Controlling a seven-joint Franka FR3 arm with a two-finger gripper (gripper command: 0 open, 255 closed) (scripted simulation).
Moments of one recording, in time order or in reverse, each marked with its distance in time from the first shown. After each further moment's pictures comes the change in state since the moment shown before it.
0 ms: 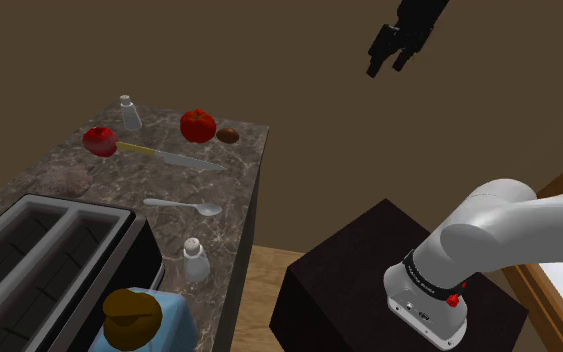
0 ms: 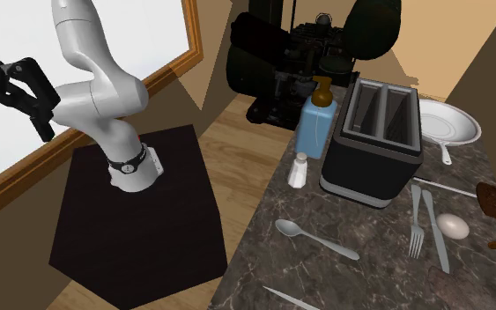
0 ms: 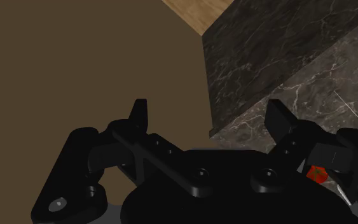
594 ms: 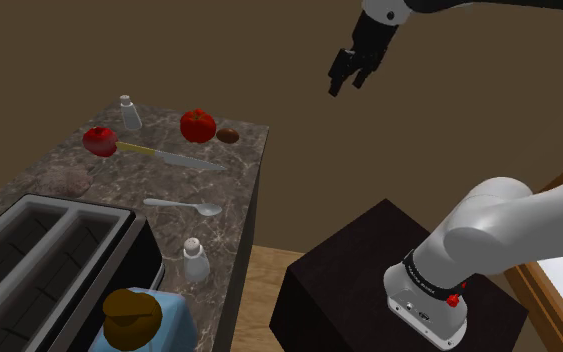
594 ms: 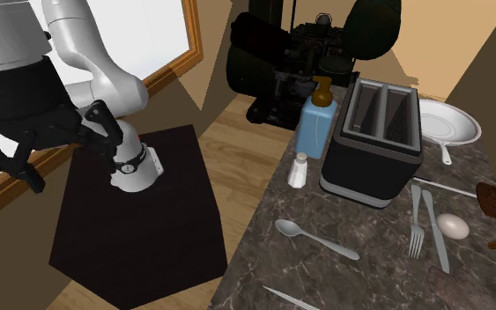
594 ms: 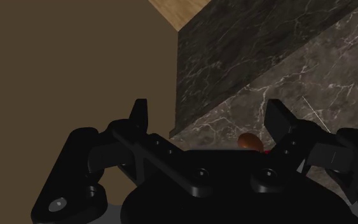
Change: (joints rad) arm 0.070 0.107 0.060 -0.067 0.063 0.173 0.015
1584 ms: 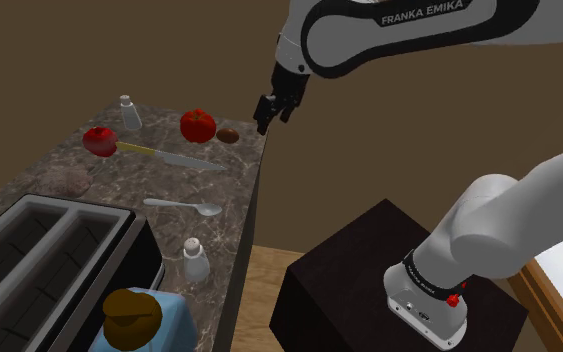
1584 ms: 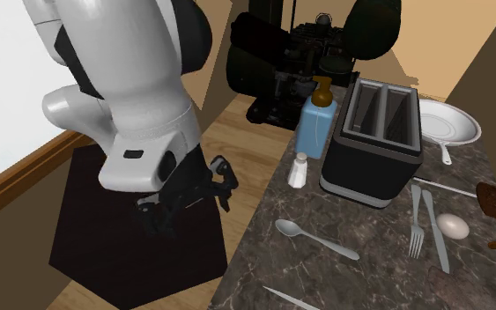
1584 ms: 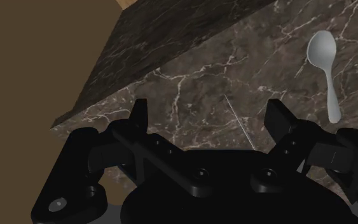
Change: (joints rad) arm 0.137 0.340 0.132 0.018 0.096 0.338 0.001
